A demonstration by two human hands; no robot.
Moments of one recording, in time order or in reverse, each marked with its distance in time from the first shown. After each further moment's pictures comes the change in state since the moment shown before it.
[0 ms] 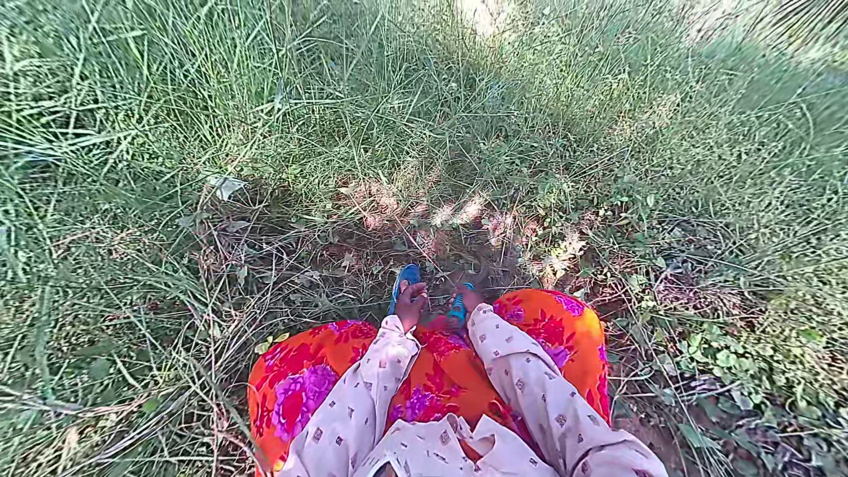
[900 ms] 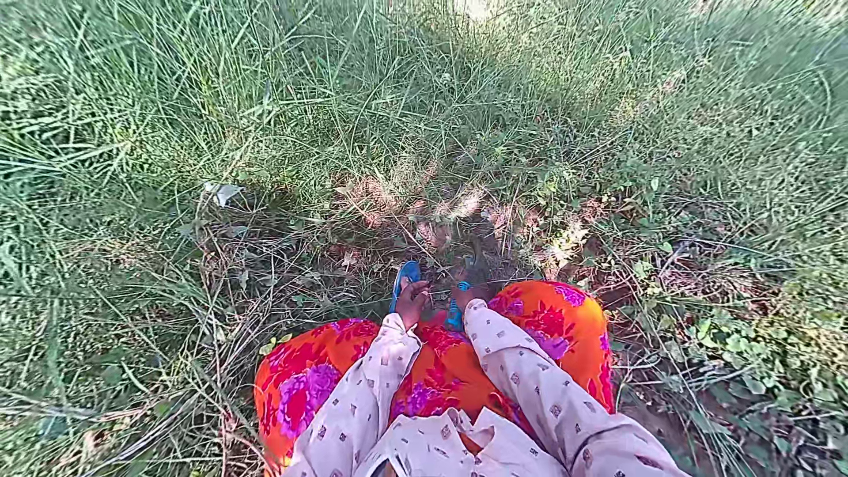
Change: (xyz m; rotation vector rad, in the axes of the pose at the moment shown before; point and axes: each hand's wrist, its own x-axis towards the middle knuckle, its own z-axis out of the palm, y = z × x) left_hand -0.001 -0.004 0.002 0.050 -0.005 0.015; right_hand -0.002 -0.004 0.002 -0.520 0.007 0.052
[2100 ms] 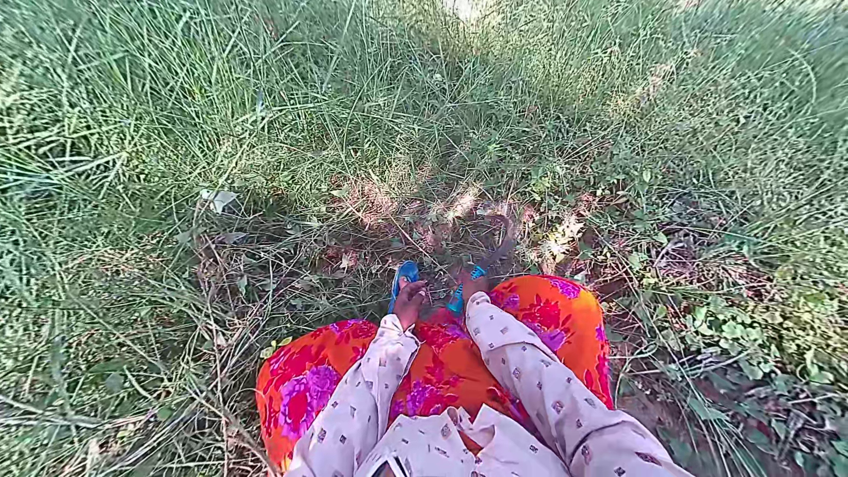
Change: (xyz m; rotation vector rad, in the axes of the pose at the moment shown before) left_hand -0.005 -0.001 0.002 -0.045 0.014 0.007; right_hand -0.011 -0.004 -0.010 0.294 0.265 -0.133
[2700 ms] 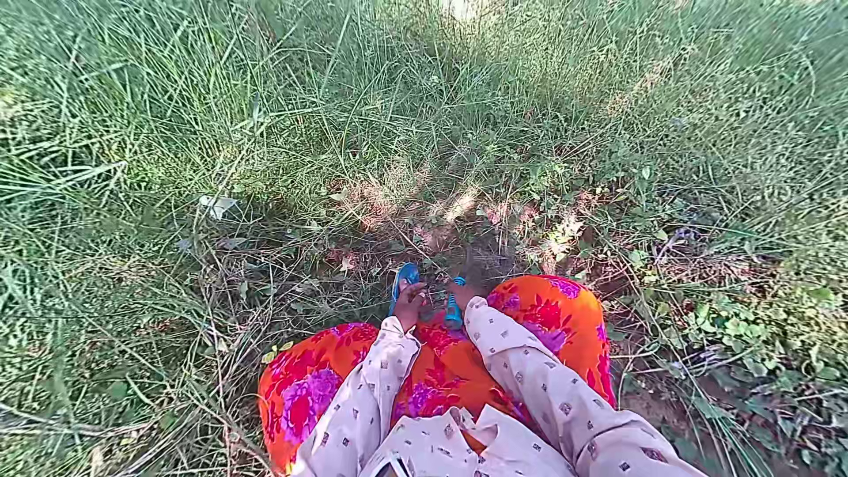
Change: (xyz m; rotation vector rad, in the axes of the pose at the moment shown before) left_hand 0.002 -0.003 0.001 -0.021 0.017 -0.001; right_hand -0.009 0.005 0.006 -0.006 -0.296 0.111
